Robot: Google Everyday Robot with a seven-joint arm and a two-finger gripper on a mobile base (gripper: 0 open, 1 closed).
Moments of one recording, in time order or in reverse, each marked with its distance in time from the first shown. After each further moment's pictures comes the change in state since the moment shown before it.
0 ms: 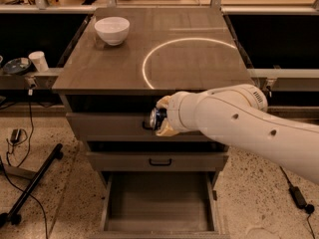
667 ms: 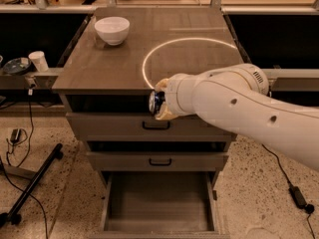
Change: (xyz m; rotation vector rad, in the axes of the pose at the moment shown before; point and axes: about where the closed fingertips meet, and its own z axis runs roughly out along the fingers) arm -0.015 -0.046 -0.012 0.066 0.013 -0.071
